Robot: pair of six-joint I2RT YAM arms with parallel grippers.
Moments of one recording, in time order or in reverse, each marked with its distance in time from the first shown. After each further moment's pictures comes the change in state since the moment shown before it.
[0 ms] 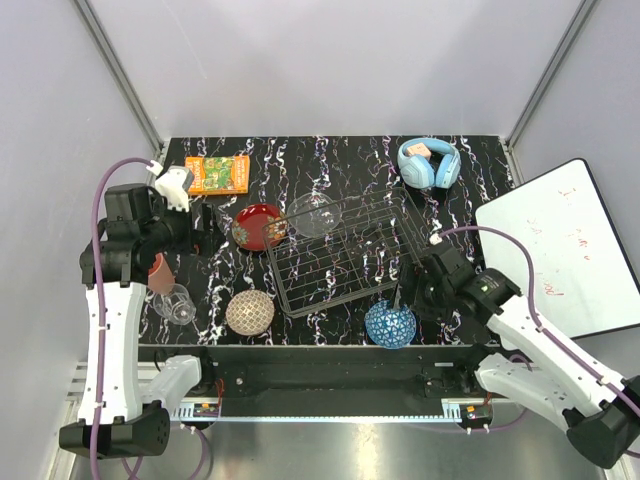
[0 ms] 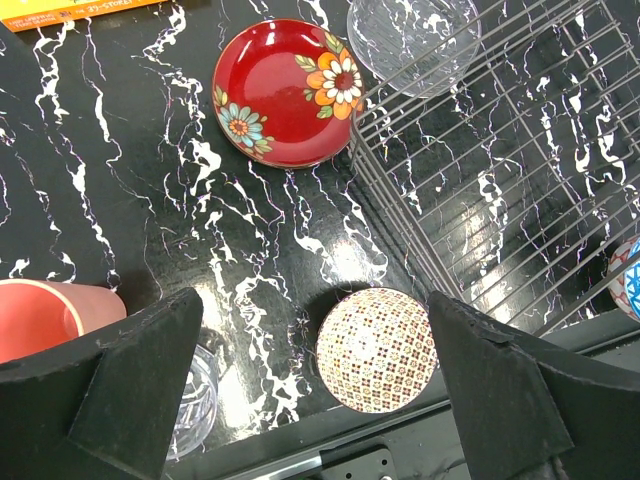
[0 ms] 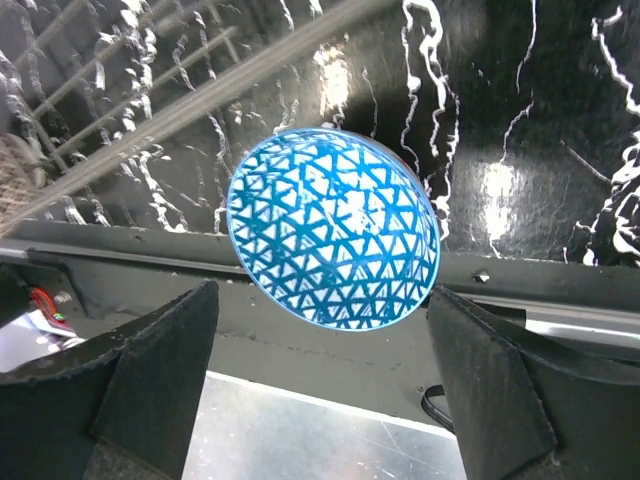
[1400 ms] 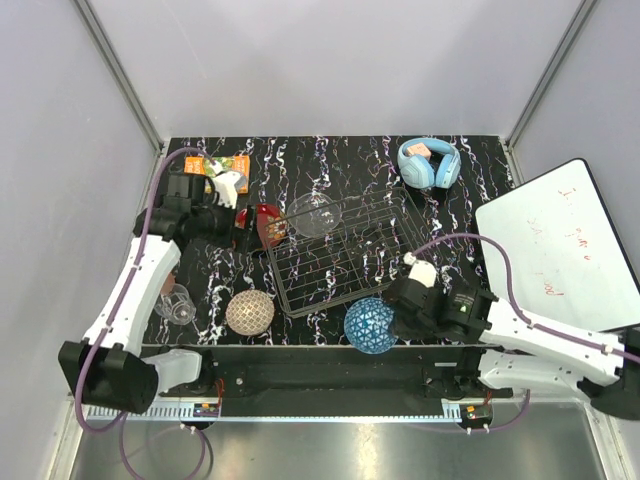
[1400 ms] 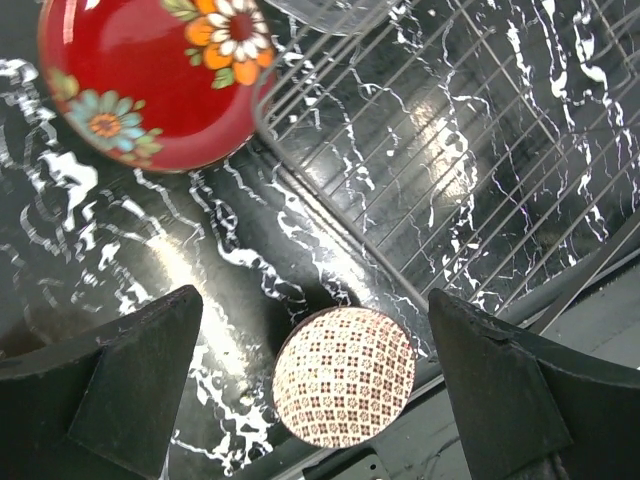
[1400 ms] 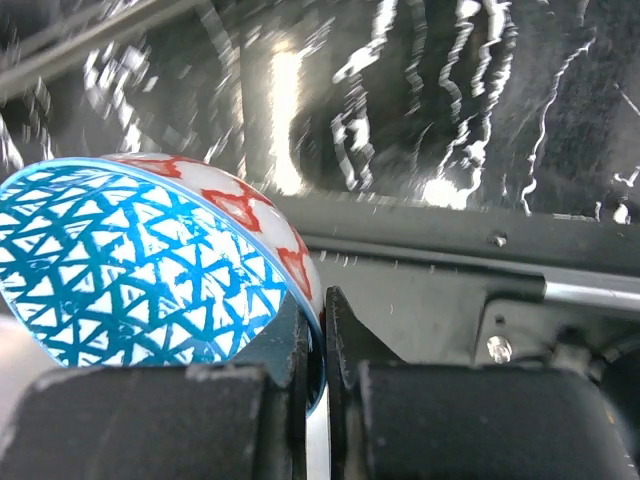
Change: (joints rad) left arm -0.209 0.239 -0.105 0.150 0.032 -0.018; right arm 0.467 0.052 0.006 -0.051 0.285 0.294
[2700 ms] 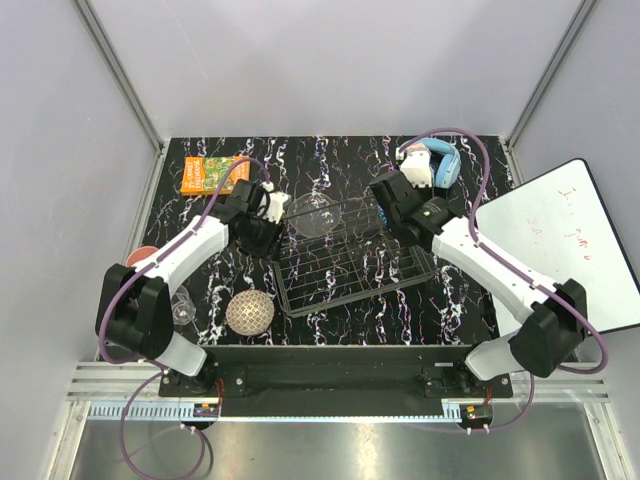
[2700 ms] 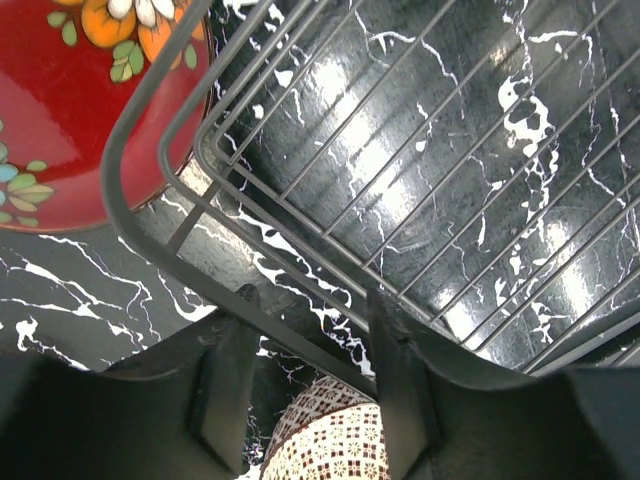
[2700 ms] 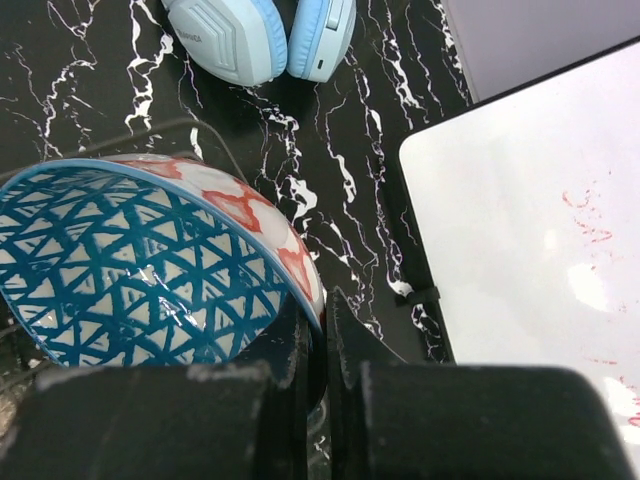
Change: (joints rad) left arm -0.235 0.322 -0.076 0.187 -0.162 -0.024; right arm -0.447 0.520 0.514 0.294 0.684 -0.766
